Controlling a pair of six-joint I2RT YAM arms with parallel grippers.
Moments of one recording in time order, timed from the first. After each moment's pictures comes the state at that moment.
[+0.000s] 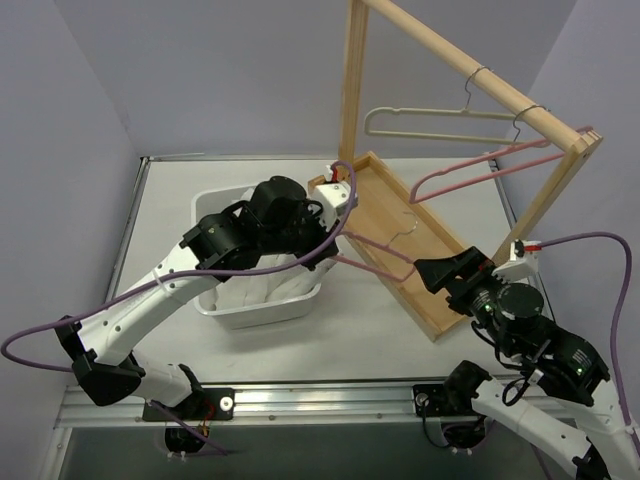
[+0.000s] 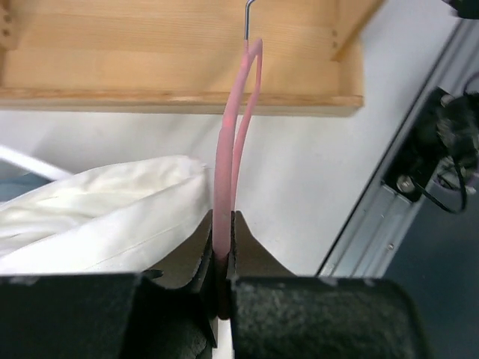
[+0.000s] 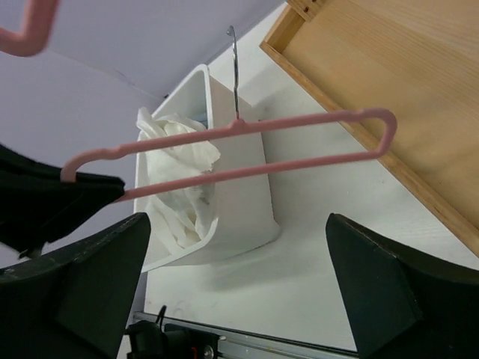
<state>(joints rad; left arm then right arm) -0.95 1.42 1.66 -0.80 0.12 -0.04 0.75 0.47 0.95 -0.80 0.42 1.00</state>
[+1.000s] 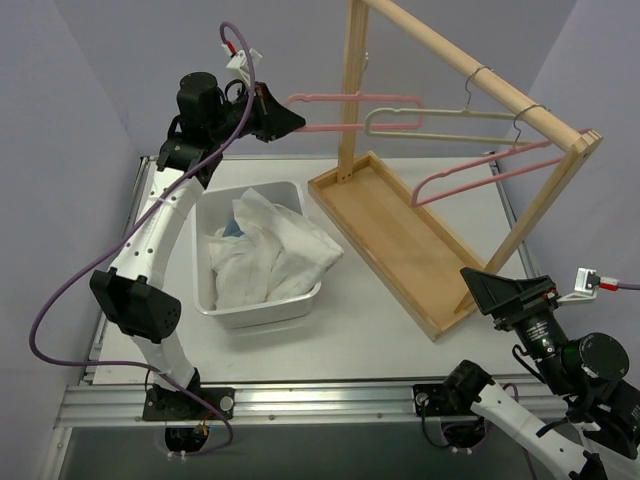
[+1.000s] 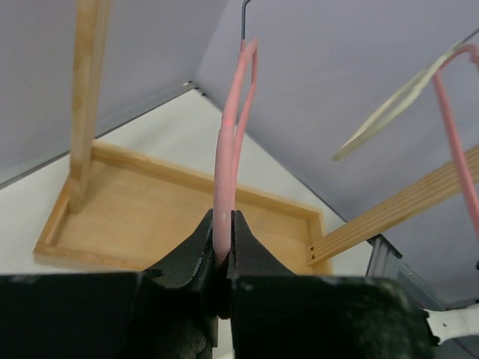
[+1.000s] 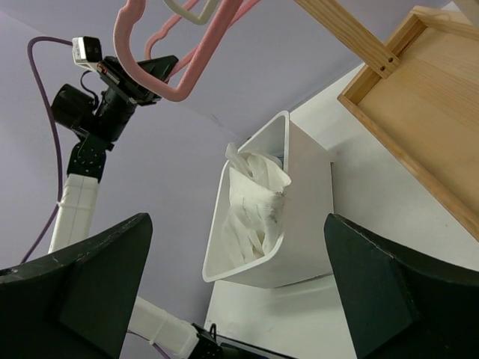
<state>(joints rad) -0.33 1.77 2.02 -0.32 0.63 -0.43 0.73 0.23 1.01 -0.74 0.39 0.97</state>
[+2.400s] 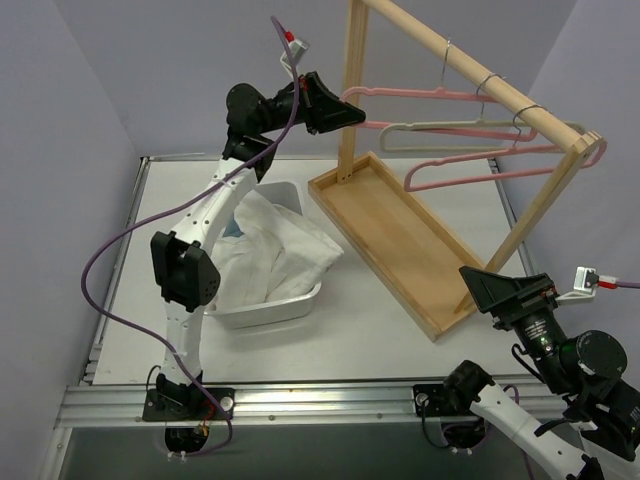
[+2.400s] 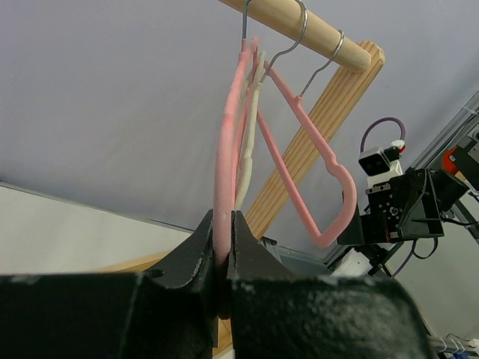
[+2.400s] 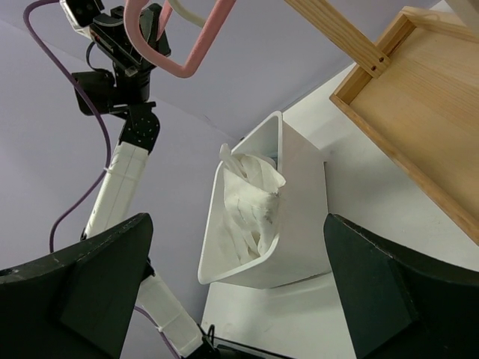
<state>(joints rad) -0.46 2.13 2.24 0.55 1.01 -1.07 0.69 0.25 1.02 -0.76 0.36 0.97</state>
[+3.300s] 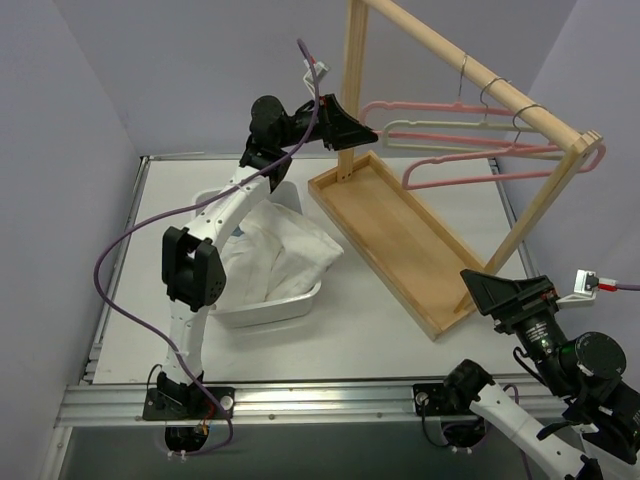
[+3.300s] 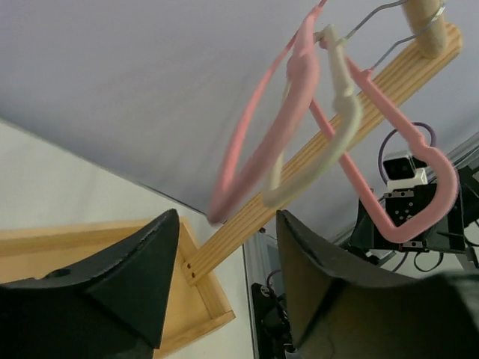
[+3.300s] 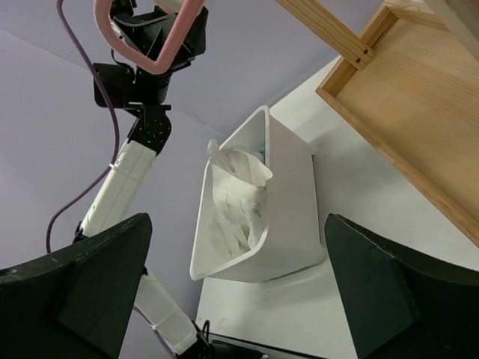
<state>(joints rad) -0.51 2.16 2.13 0.50 0.96 -1.04 0.67 0.24 1.03 -0.82 0.36 0.99</state>
